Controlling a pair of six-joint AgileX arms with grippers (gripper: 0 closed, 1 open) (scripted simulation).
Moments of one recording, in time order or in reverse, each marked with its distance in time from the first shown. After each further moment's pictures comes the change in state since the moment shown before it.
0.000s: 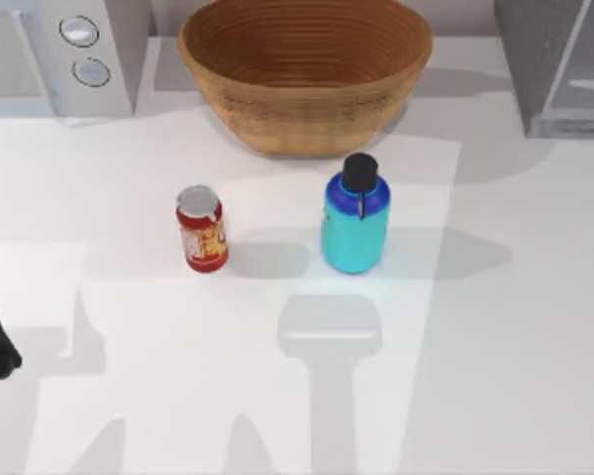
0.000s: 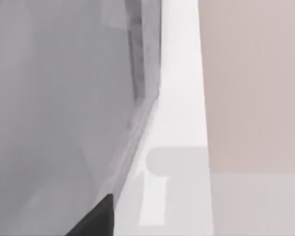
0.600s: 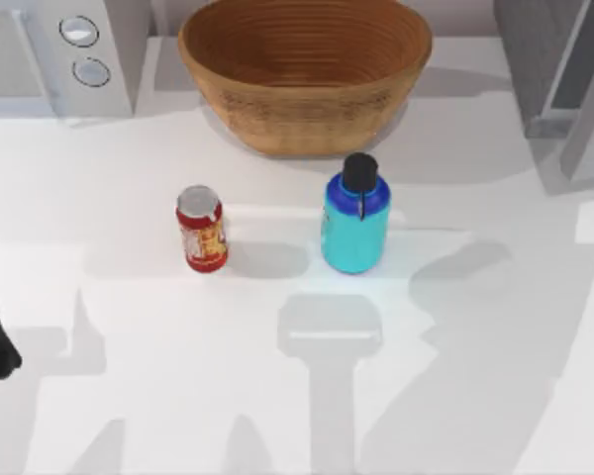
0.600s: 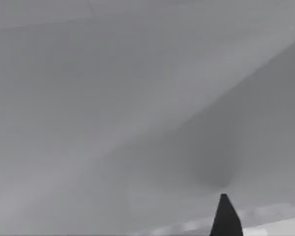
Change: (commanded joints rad) left arm 0.000 0.000 0.000 0.000 0.000 0.000; right arm 0.679 -0.138 -0.211 0.251 0.508 0.439
